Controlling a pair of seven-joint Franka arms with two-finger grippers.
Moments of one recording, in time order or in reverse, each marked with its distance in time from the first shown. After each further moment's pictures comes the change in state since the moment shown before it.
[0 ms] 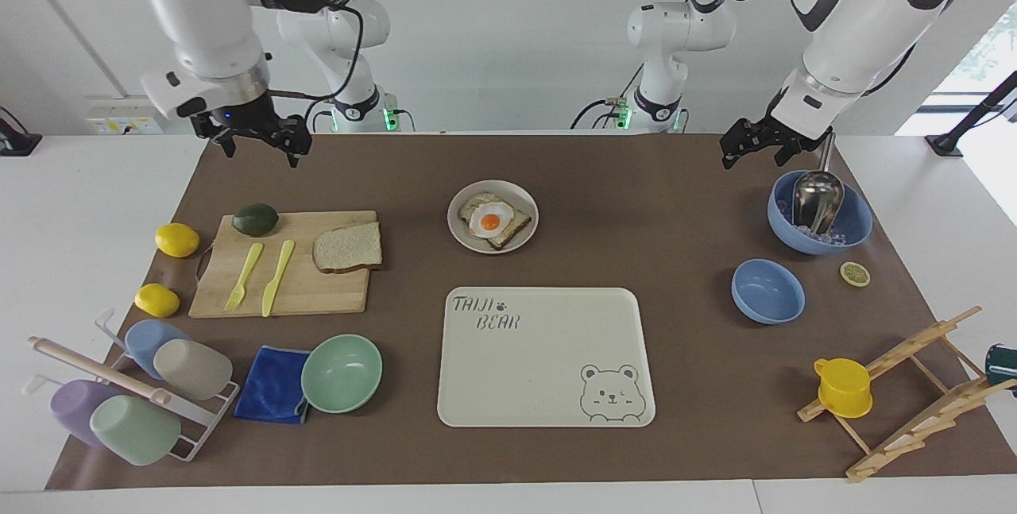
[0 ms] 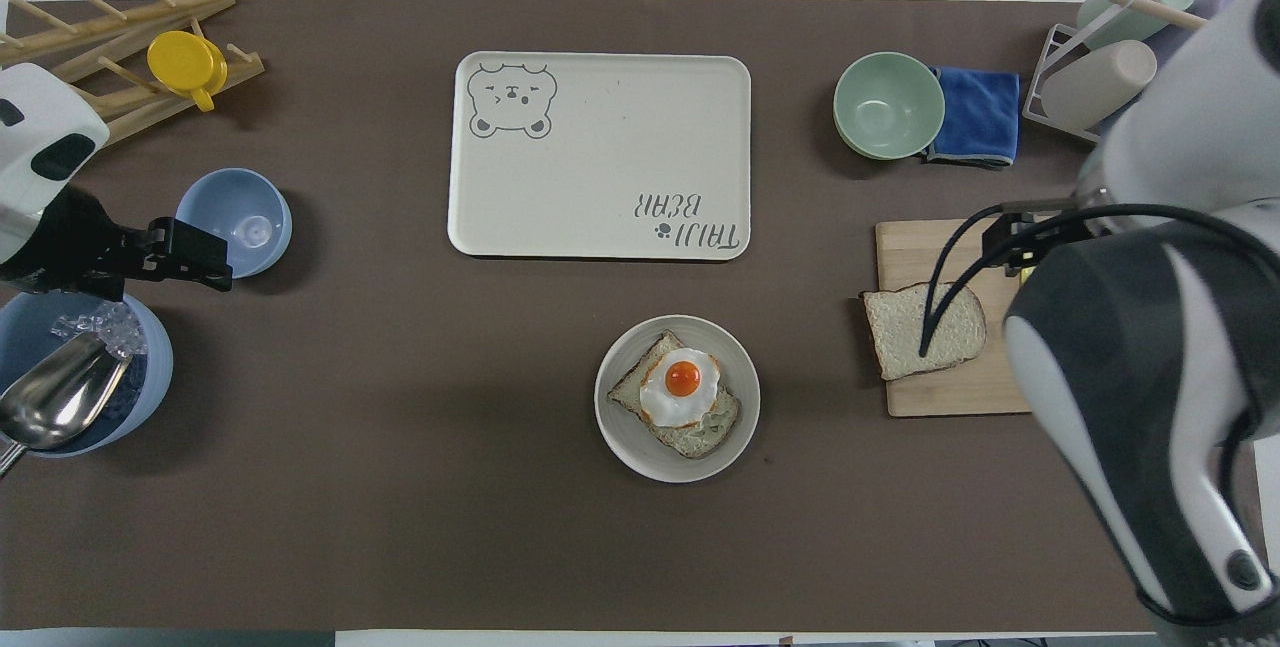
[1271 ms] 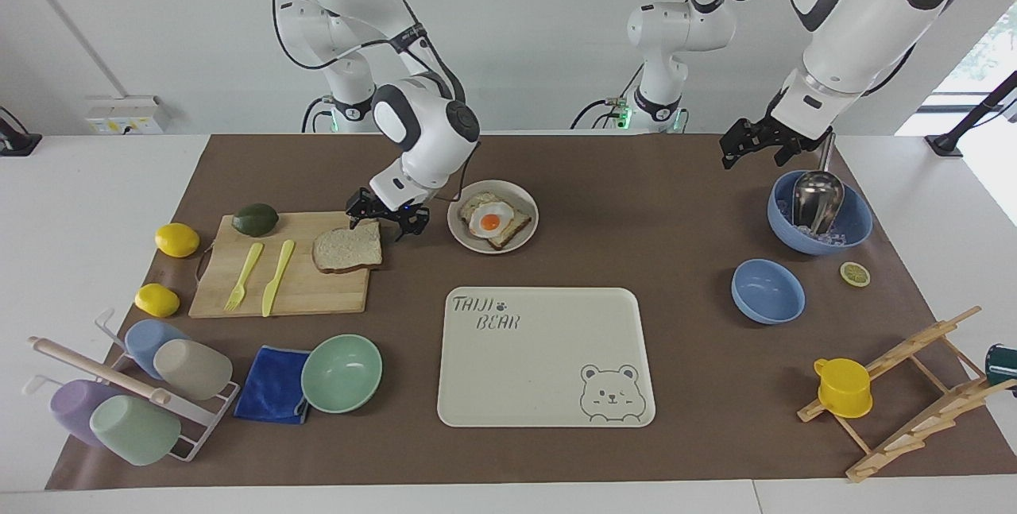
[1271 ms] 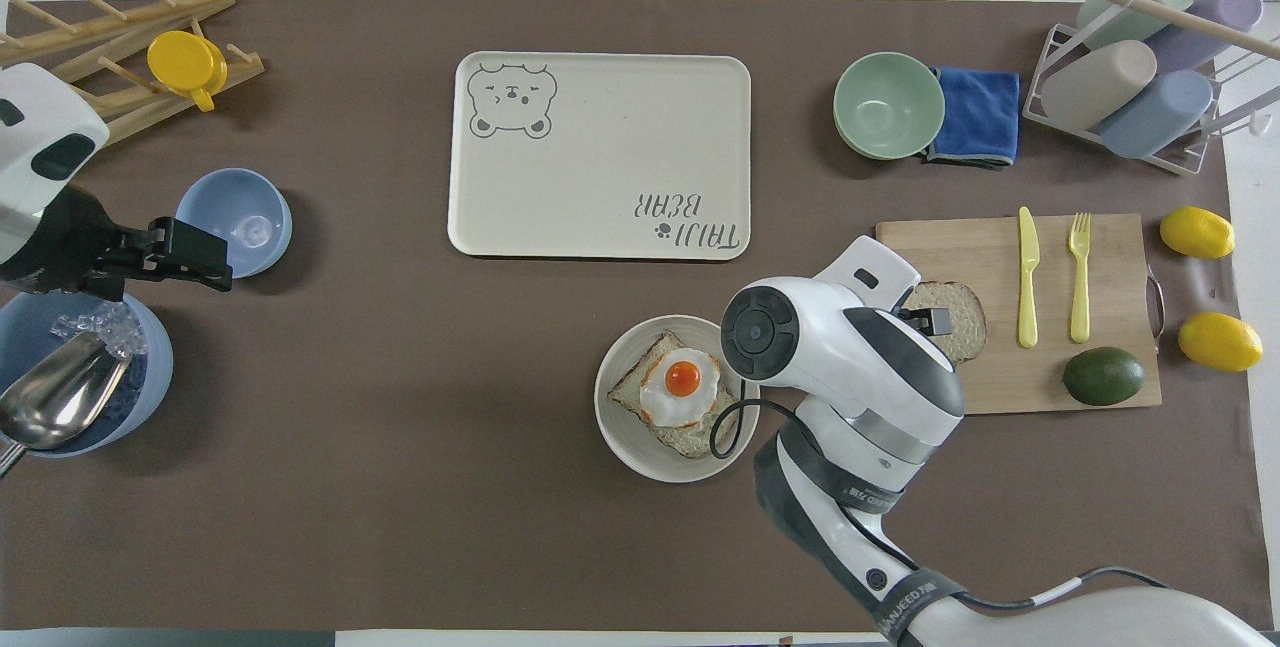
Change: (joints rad) left arm 0.000 0.000 0.000 0.000 0.000 0.000 0.000; right arm 0.008 0.120 0.245 -0.446 -0.404 0.370 0.442
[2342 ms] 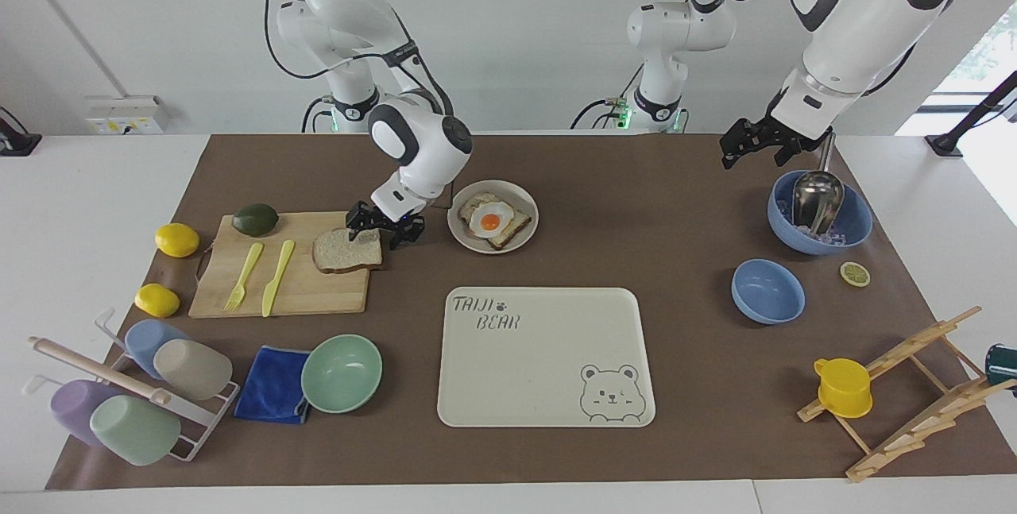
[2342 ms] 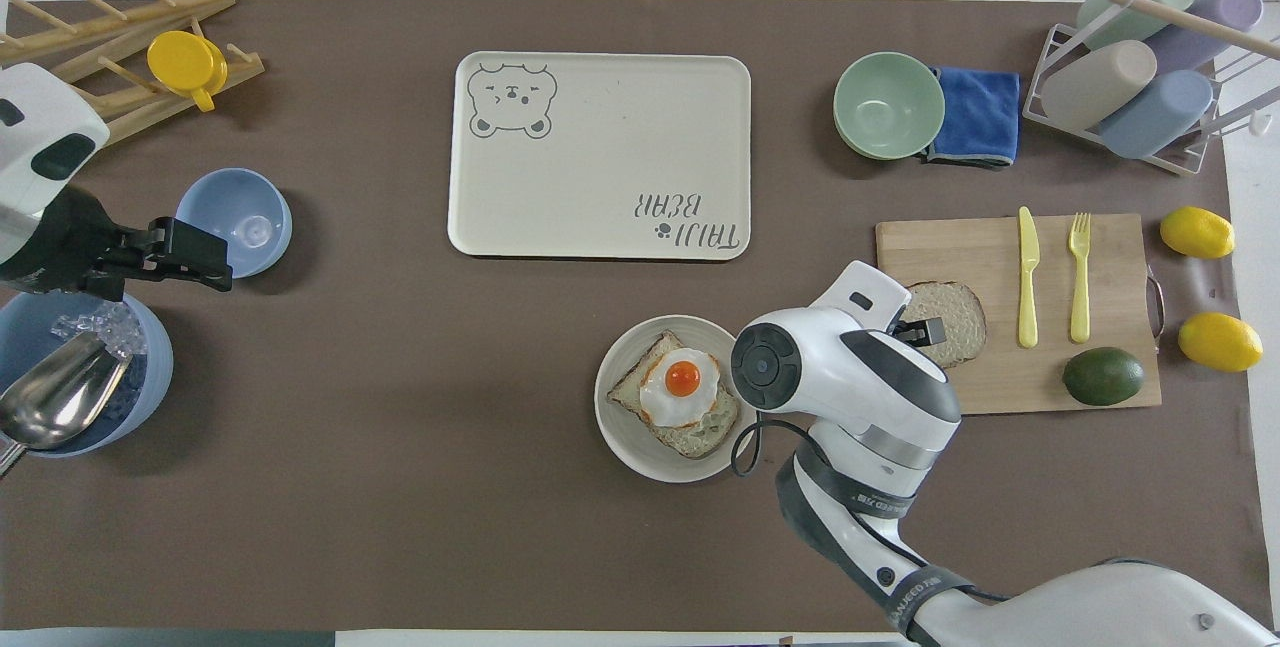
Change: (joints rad) left arm 0.000 0.000 0.000 0.000 0.000 0.000 0.000; right arm -0.024 0.031 -0.005 -0.114 -0.131 0.124 0.036
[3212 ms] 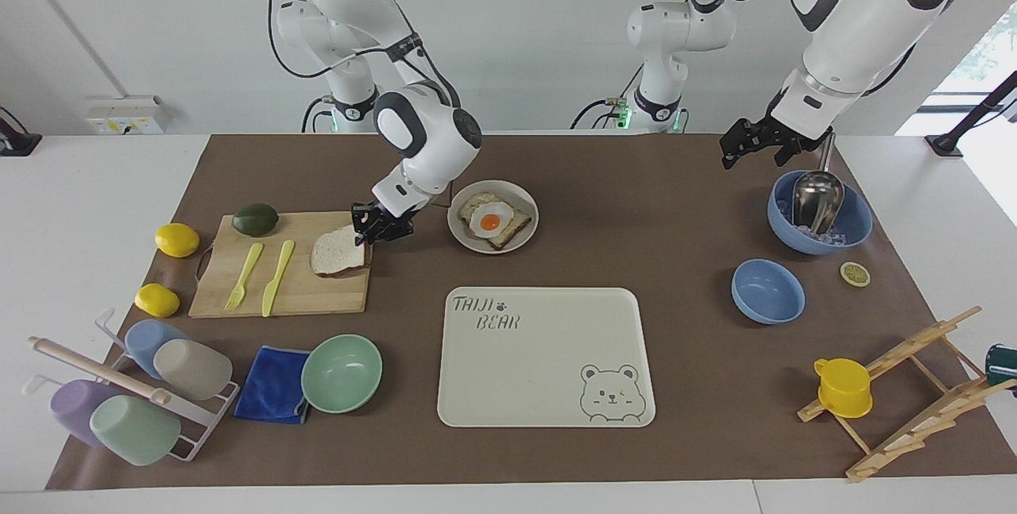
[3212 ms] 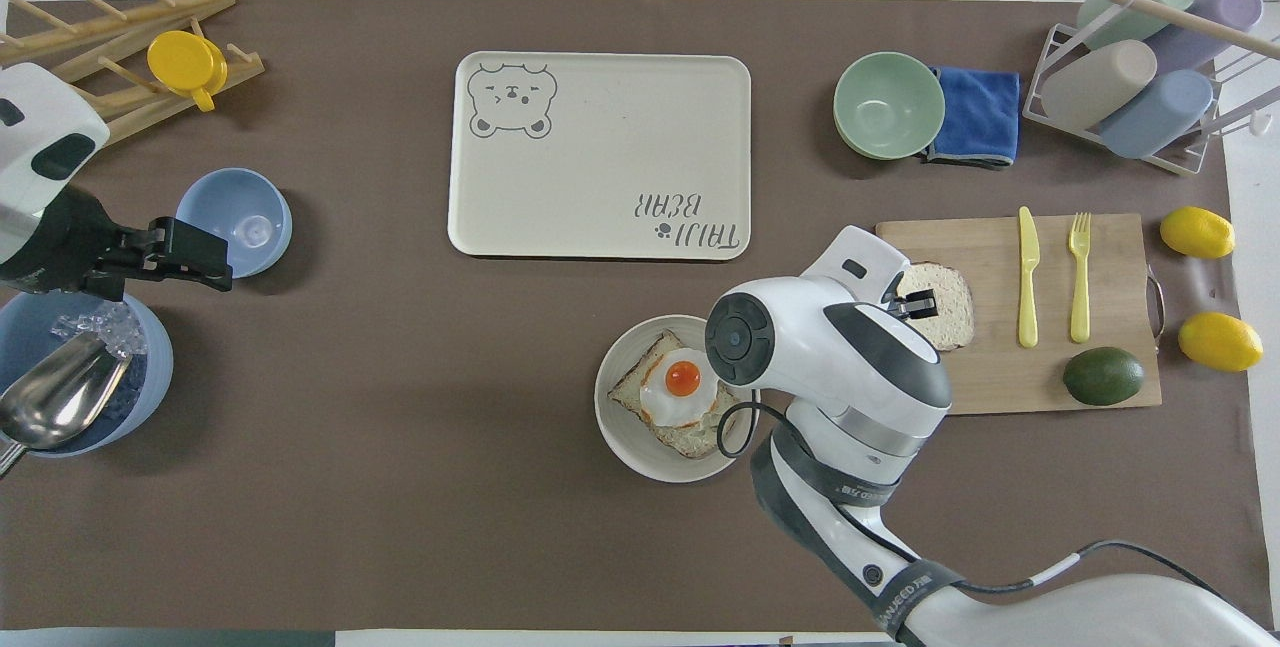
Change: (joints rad) left arm 0.000 0.000 0.000 0.000 0.000 0.000 0.000; right arm 0.006 -0.002 0.055 0.177 0.032 -0.191 -0.070
